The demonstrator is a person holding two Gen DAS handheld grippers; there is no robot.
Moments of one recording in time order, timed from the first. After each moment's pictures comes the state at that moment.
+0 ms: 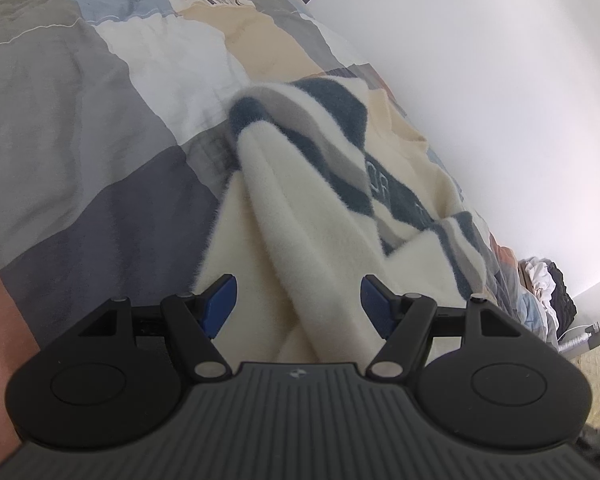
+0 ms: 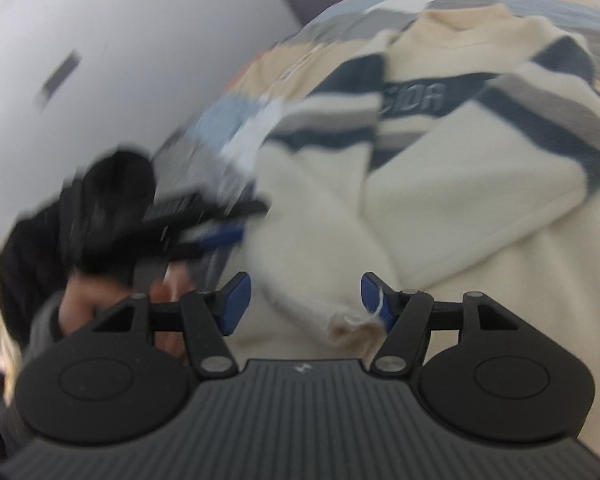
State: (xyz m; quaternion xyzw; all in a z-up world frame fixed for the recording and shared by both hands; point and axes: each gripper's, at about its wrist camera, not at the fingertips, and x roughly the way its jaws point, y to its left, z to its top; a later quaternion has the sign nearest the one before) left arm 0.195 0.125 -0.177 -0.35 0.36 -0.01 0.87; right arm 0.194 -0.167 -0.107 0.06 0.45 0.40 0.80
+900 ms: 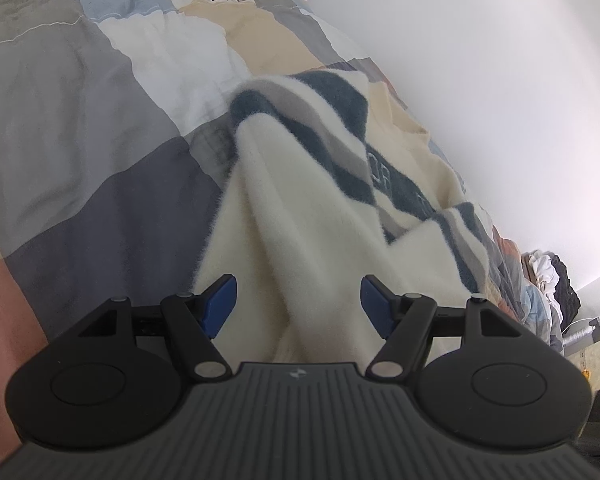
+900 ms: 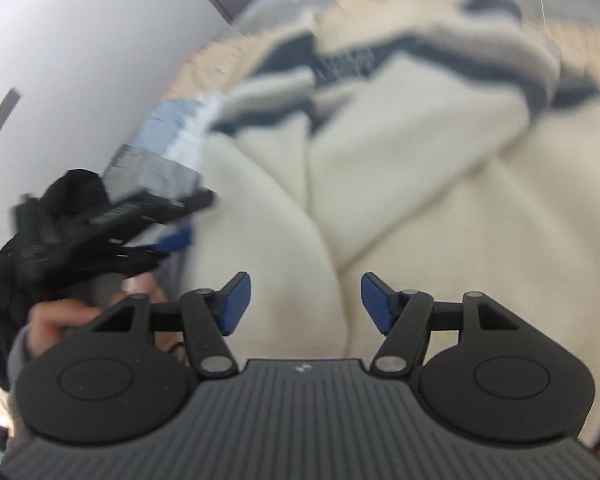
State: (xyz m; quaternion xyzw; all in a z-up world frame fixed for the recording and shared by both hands) left arm 0.191 0.121 -0.179 -0.34 0.37 0.00 0.87; right arm 0.201 -0.185 -0.153 0.14 0.50 0.28 0.81
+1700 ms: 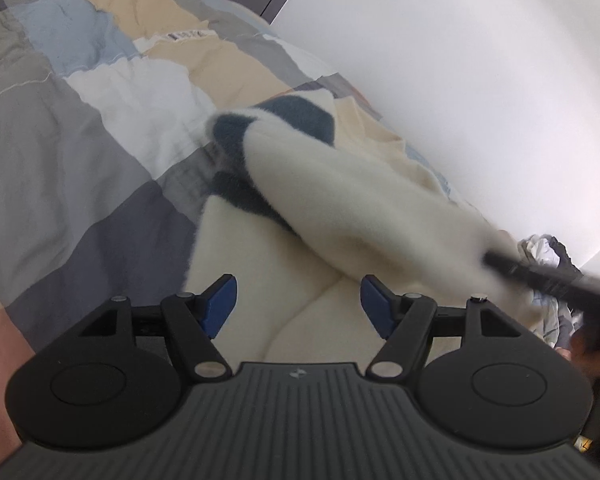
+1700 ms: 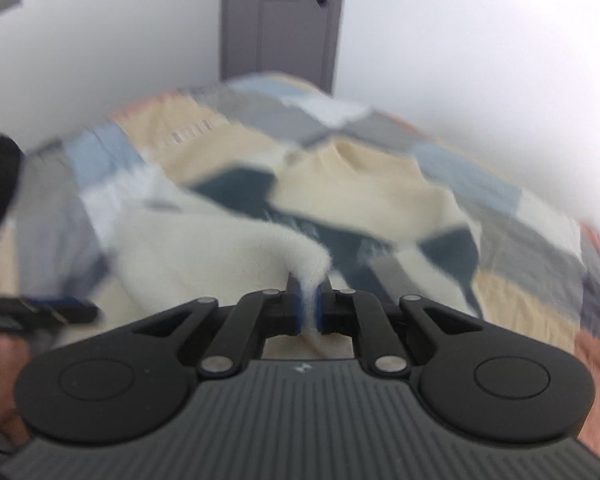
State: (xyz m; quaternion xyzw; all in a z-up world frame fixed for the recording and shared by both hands) left arm 0.183 0.106 -0.160 -0.28 0.34 -0.02 0.90; right arm 0.279 -0.159 -0.098 -0.12 0.34 0.22 0.91
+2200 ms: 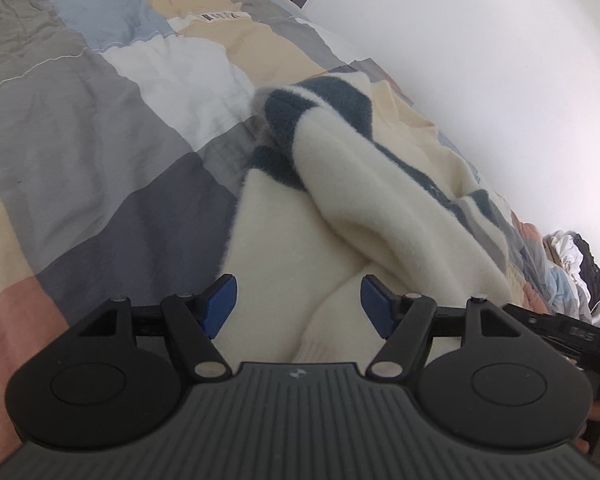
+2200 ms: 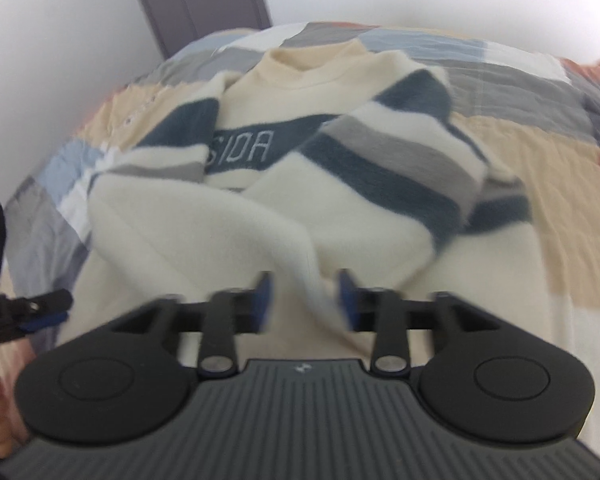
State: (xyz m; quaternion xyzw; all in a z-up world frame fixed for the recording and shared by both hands) left arm 0.170 0.112 -0.169 -0.28 0.37 0.02 0.89; right arm 0.252 -0.219 -0.136 0.07 0.41 0.16 0.90
